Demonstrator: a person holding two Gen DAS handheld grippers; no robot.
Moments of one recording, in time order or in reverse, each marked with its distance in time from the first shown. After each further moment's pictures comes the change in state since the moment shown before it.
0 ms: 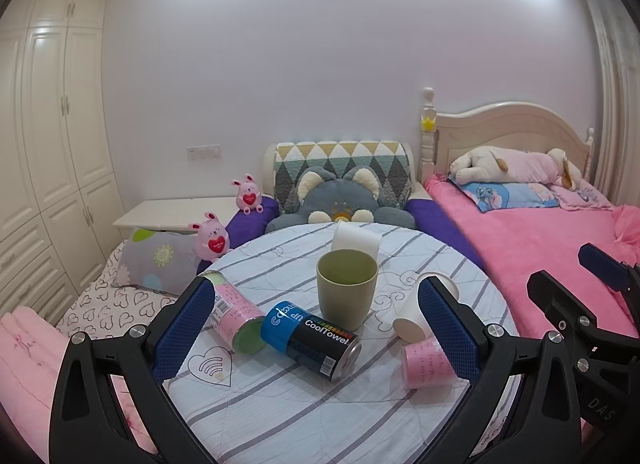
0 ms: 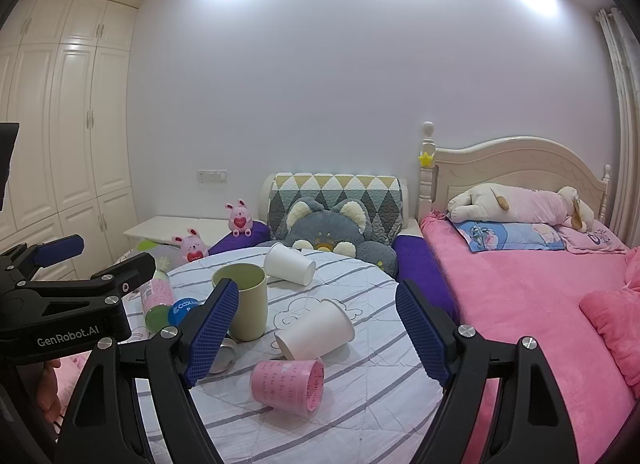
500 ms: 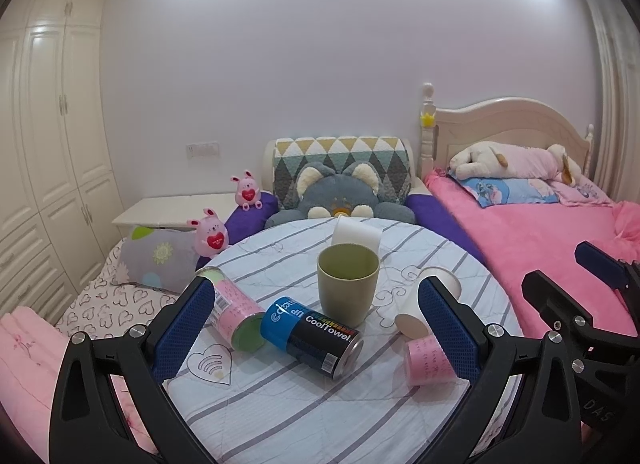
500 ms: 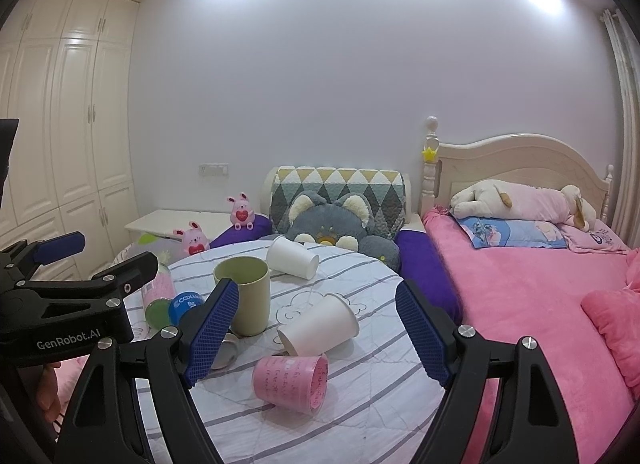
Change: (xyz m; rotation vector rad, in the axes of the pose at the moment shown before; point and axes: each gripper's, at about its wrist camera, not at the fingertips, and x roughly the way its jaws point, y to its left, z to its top) left arm 0.004 0.005 -0.006 -0.002 0.009 -0.003; right arm 0.007 0.003 -0.004 -0.010 0.022 0.007
